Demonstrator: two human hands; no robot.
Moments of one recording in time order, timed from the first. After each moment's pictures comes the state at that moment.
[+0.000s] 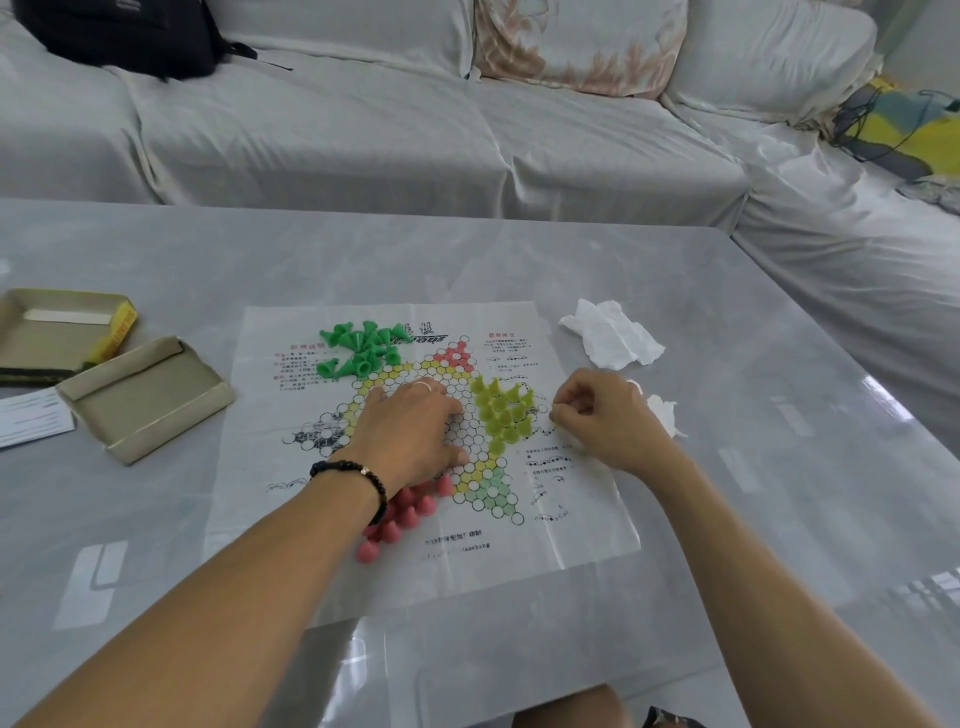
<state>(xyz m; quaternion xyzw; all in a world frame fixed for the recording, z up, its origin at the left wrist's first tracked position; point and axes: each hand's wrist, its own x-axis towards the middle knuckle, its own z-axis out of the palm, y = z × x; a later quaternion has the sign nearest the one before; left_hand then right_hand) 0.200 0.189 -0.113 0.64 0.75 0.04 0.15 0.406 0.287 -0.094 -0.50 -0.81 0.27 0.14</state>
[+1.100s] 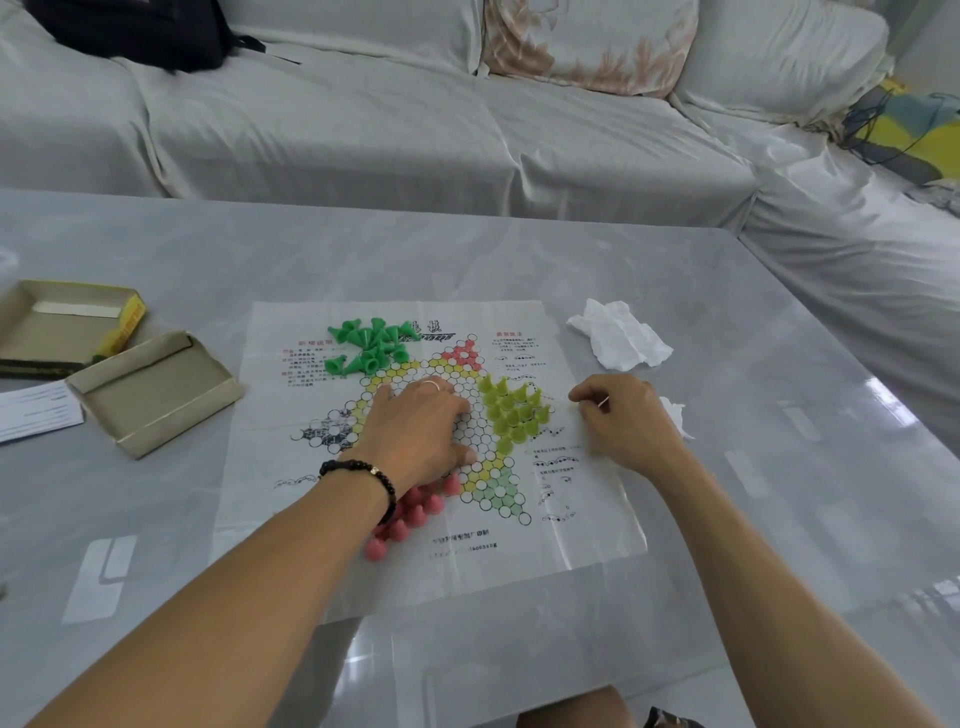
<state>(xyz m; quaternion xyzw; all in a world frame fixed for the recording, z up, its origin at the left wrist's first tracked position) 0.200 0.190 -0.115 0.64 0.75 0.04 0.15 0.409 0.295 -0.100 -0.53 -0.81 0.22 0.14</state>
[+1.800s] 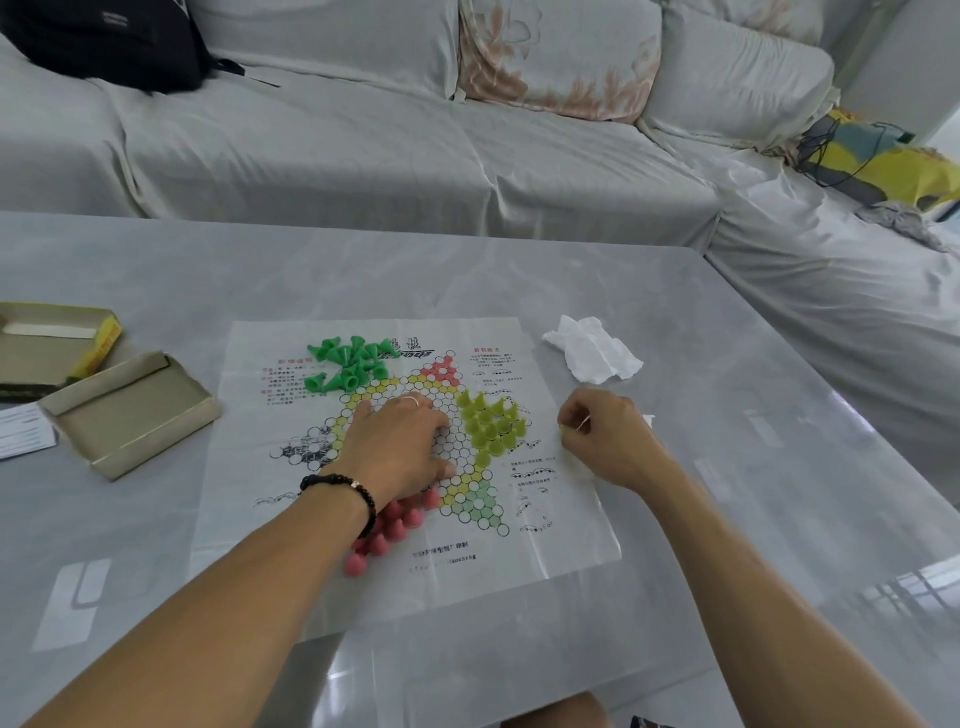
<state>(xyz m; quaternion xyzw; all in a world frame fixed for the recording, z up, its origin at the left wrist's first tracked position) 0.201 0.189 -0.113 0.64 0.75 0.03 0.15 0.419 0.289 -0.087 -0.52 -0.82 0.22 0.09</state>
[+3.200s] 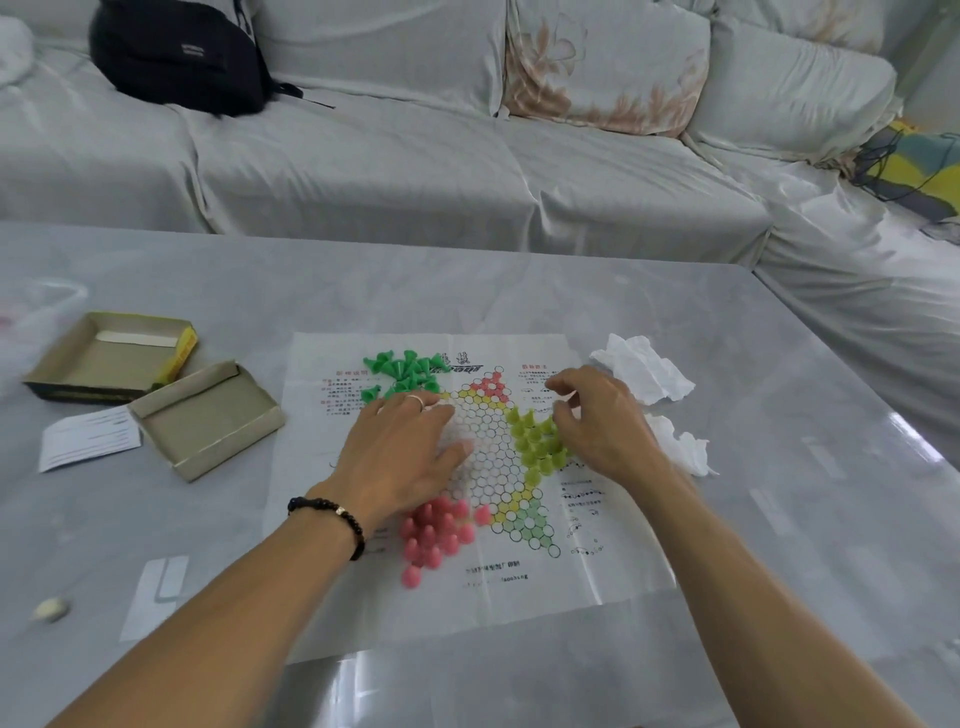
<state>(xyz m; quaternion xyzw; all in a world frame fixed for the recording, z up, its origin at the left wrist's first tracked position) 0.162 0.157 -0.098 0.64 0.76 0.10 0.09 0.352 0.282 -0.078 -0.45 -0.87 0.16 0.16</state>
